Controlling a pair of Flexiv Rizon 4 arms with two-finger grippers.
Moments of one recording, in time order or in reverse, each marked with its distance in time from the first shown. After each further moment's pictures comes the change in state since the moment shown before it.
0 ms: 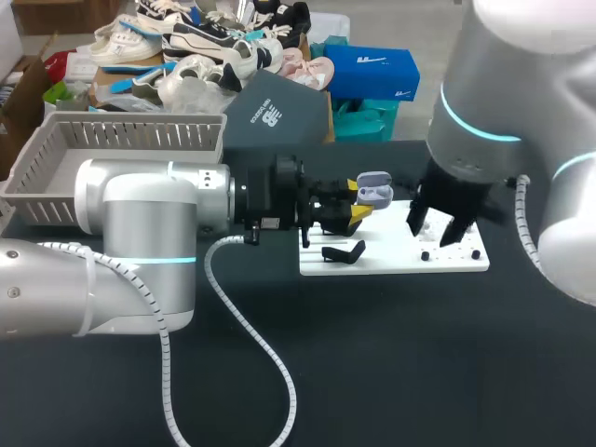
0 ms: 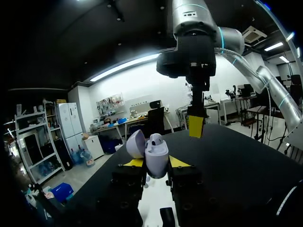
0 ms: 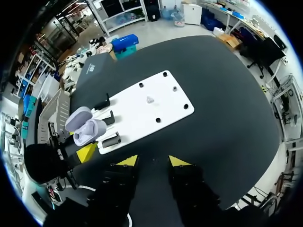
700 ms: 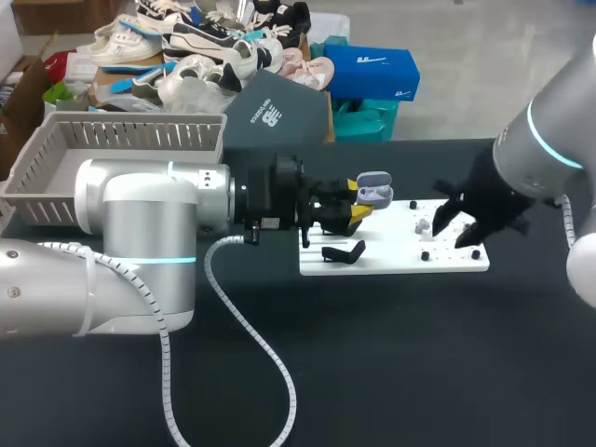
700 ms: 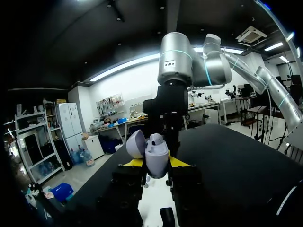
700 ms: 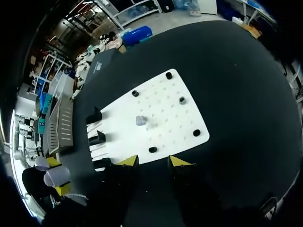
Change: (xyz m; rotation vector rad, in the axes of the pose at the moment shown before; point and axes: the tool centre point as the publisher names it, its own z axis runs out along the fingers) left arm 0.000 0.000 0.000 0.000 0.000 0.000; right arm -0.055 -0.023 0.079 -0.222 0.077 -0.032
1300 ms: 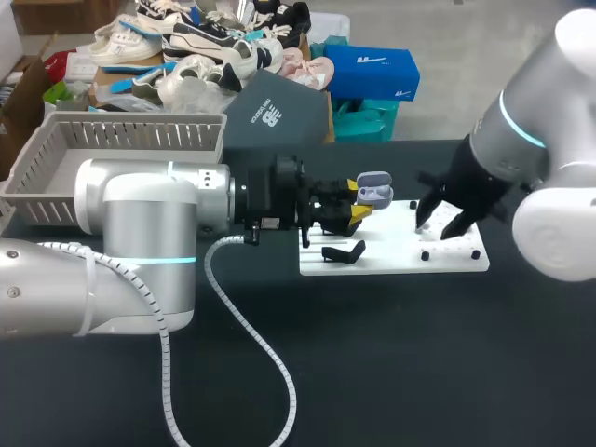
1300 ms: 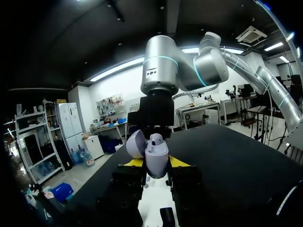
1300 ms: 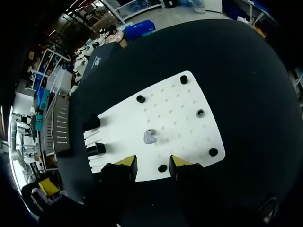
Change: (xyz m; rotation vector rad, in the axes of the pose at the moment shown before) left arm 0.000 0.000 0.000 0.000 0.000 0.000; right arm -0.023 0.016 0.030 0.028 0.054 -0.013
